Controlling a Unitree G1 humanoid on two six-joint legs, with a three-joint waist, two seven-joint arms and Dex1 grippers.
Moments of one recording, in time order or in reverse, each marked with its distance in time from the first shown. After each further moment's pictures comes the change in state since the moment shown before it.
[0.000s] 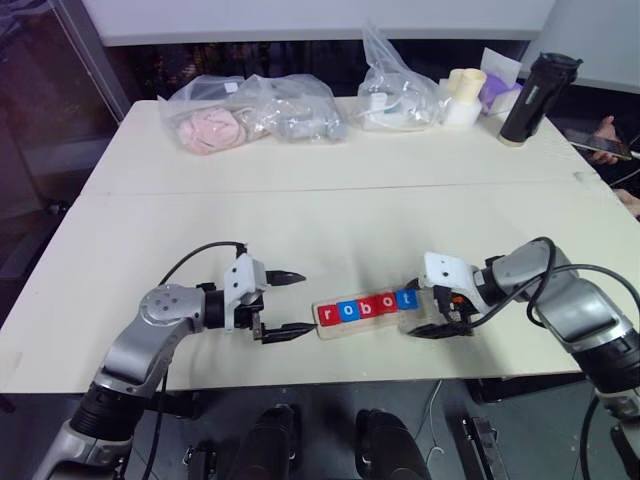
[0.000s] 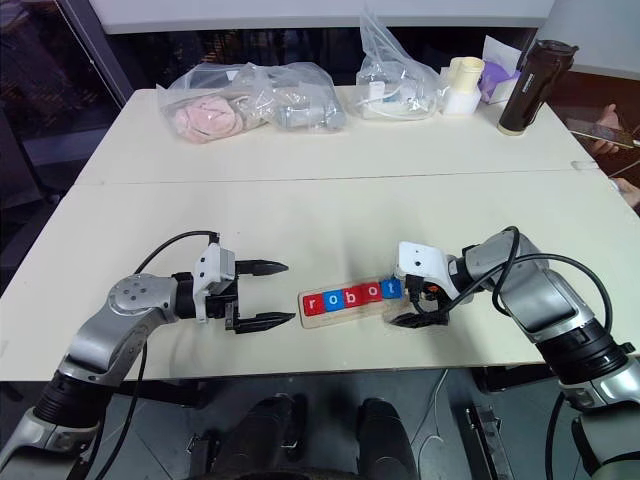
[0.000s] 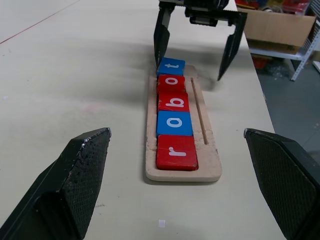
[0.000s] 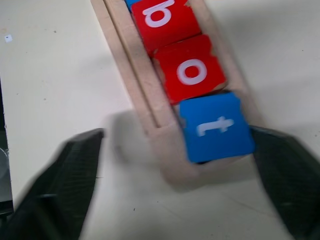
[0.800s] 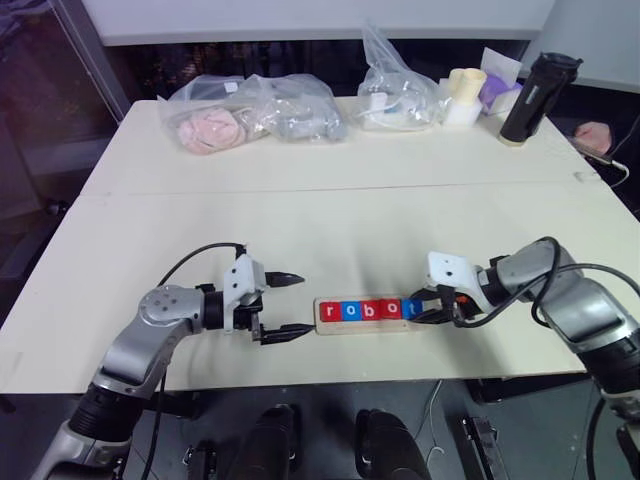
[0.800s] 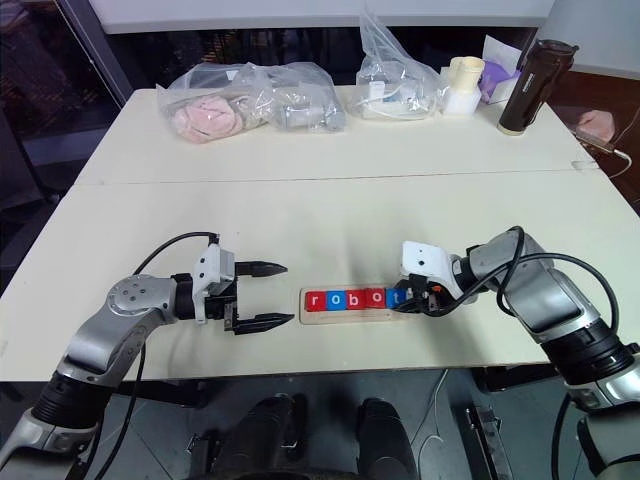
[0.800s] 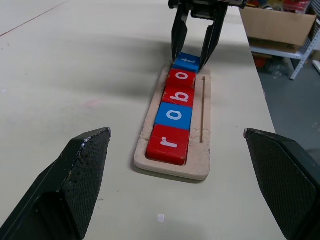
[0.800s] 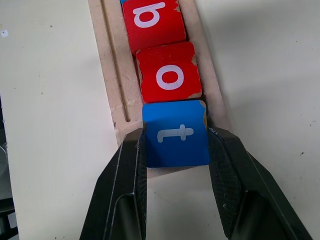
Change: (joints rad) left arm 0.004 0.007 0.000 -0.001 -0.002 0.011 0.001; right arm 0.004 -0.016 0.000 0.003 0.016 -0.003 -0.017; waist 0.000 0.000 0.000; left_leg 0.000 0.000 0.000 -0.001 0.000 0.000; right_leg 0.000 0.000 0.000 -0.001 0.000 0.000
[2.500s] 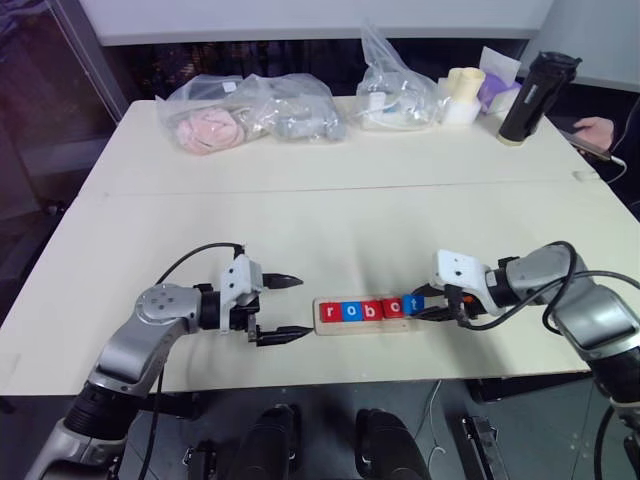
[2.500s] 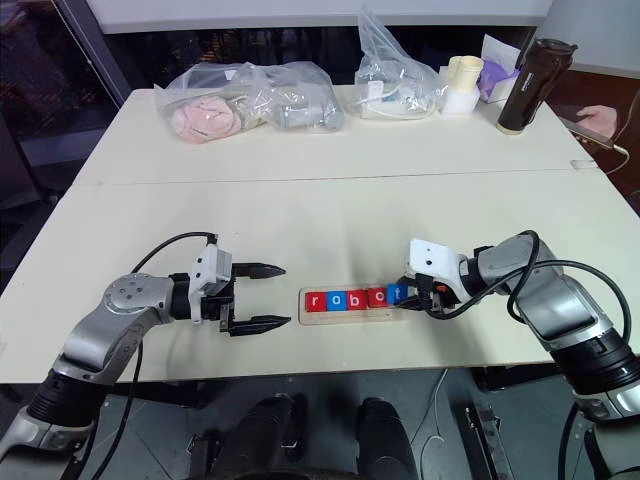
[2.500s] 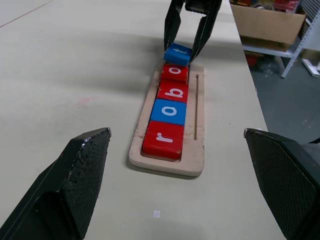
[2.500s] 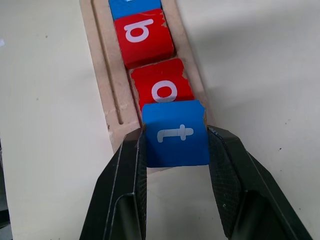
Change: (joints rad) left arm -0.005 0.022 0.000 0.008 -0.020 0.004 -0.031; right arm 0.061 -0.012 -0.068 -0.033 0.041 -0.037 -0.043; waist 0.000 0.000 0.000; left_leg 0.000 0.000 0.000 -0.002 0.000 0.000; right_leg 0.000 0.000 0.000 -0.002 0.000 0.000
